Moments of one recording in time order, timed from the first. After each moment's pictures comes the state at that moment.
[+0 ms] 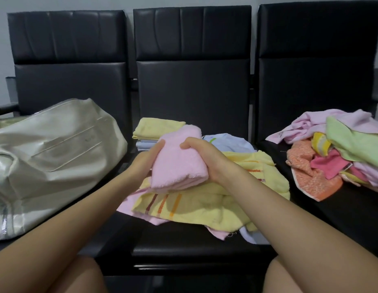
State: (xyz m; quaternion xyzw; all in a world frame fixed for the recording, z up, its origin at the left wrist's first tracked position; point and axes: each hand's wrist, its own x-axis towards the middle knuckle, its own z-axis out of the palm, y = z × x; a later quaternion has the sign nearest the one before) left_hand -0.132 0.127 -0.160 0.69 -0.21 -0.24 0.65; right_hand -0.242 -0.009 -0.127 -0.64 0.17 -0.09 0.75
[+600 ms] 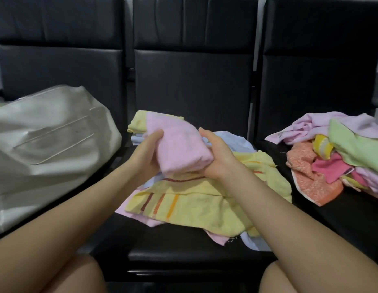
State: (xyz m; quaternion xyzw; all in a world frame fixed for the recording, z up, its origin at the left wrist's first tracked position) left_hand -0.134 0.098 -0.152 0.53 -0.15 -0.29 0.78; right_hand -0.229 -0.027 -0.134 -0.44 0.18 -0.09 0.88
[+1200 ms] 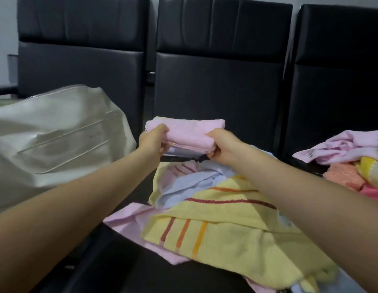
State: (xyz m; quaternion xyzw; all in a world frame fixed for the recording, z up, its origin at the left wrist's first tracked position) left_hand -0.030 0.085 -0.146 0.55 -0.01 -0.13 0.82; right_hand -0.116 -0.051 -0.124 -0.60 0.29 -0.17 0.72
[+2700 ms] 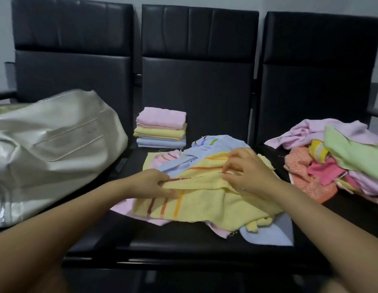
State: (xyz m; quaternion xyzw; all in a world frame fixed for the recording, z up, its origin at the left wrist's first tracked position) left_hand -0.145 0.149 -0.173 0.86 -0.45 -0.17 0.15; right_hand -0.304 -0.093 -0.168 -0.96 0.09 -0.21 0.16
